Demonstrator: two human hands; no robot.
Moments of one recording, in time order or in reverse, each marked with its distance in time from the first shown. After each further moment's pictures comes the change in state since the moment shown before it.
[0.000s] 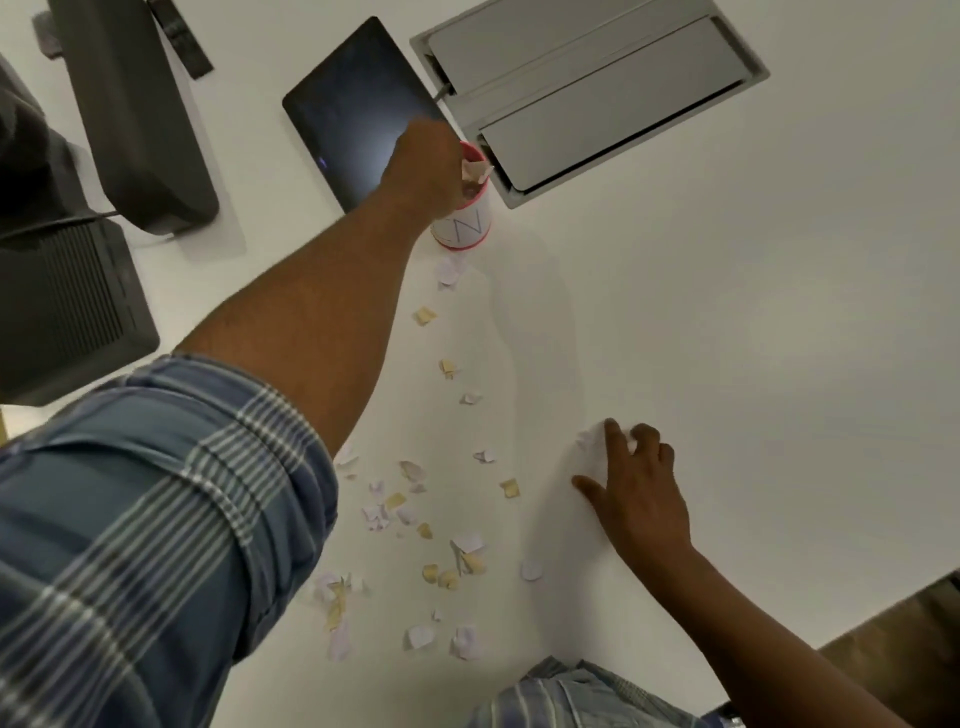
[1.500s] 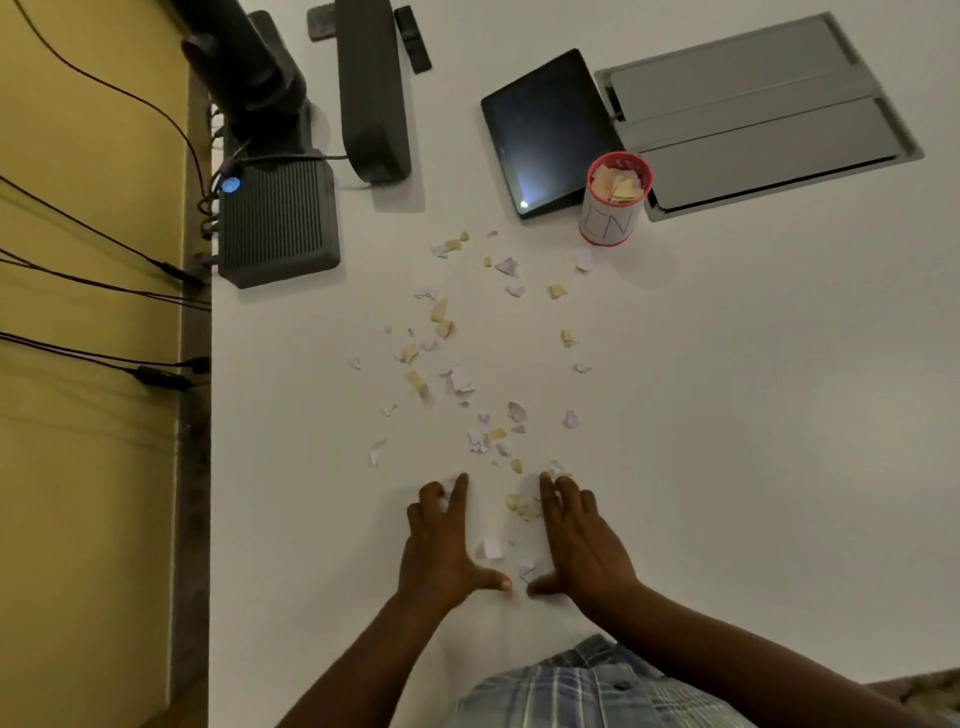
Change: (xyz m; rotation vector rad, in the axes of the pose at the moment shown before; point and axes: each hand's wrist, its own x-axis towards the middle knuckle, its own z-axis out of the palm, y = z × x) left_hand -0.451 -0.024 0.131 -0.379 -0.371 -0.606; right_hand -0.091 -0.075 0.076 -0.279 -0.329 -0.591
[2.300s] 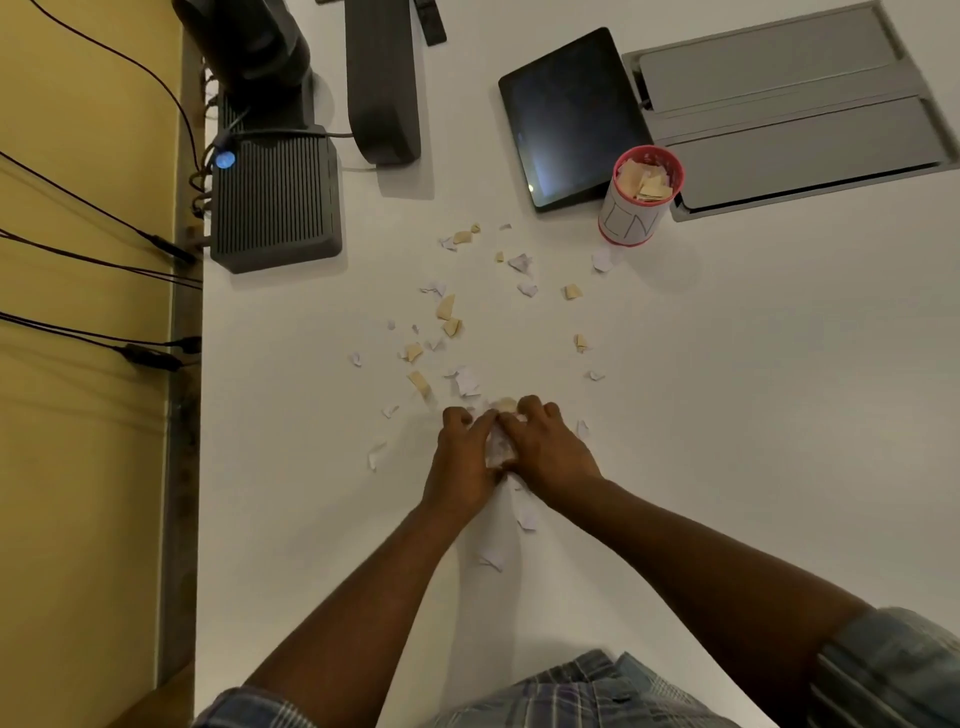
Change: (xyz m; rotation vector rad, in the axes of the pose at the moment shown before) left_hand 0.085 0.039 -0.036 -0.244 0.172 0.145; right_hand 0.099 -0.016 -0.057 0.000 0.207 -0.163
